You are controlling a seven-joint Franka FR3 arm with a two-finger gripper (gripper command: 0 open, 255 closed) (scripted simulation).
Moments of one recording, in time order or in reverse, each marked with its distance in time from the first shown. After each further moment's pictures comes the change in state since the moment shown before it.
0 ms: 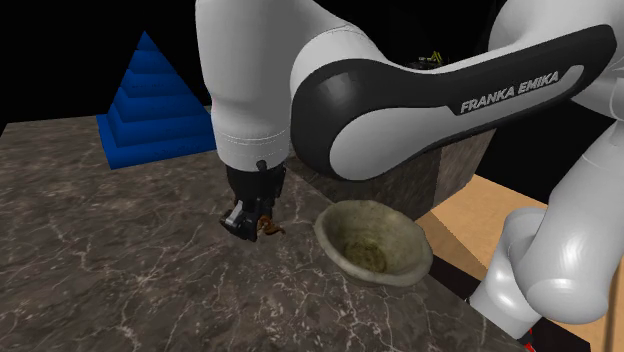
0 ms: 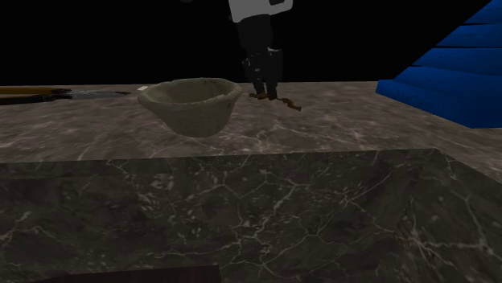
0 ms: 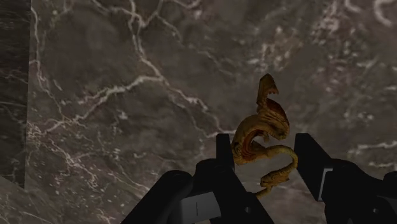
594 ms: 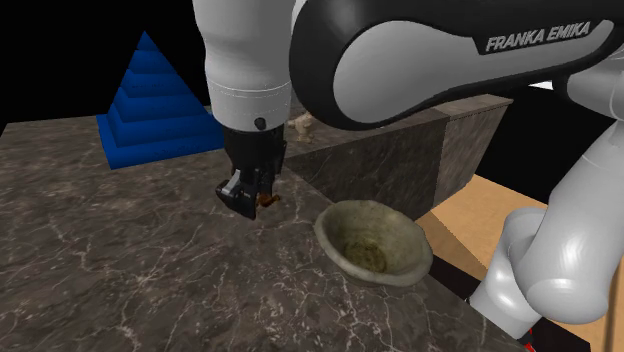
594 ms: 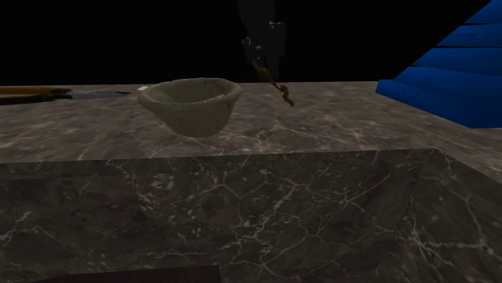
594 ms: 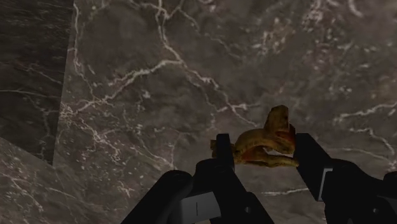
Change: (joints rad) arm -0.001 0.000 -0.001 0.120 0.006 -0.118 -0.027
